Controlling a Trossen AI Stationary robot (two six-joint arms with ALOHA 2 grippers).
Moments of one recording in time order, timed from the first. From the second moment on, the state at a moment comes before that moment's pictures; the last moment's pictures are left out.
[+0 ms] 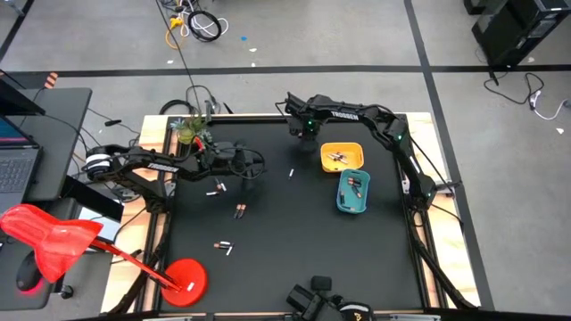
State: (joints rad) left arm 0.34 1.41 0.47 0.53 0.07 0.10; right arm -0.60 2.34 1.81 -0.94 0.09 -0.48
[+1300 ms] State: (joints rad) left arm 0.29 1.41 0.47 0.51 0.09 -0.01; right arm -0.23 1.50 1.09 -1.30 -0.03 0.31
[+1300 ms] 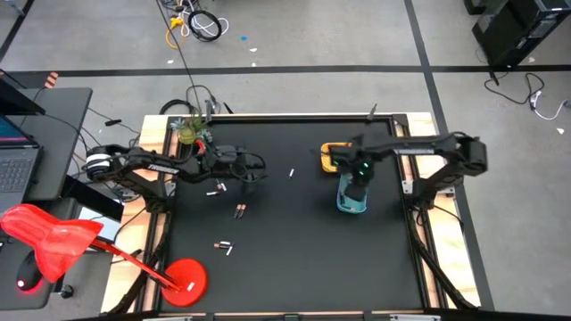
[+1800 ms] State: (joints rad) left arm 0.16 1.41 0.47 0.44 0.06 -0.09; right arm -0.08 1.41 0.94 -1.11 0.04 0.56
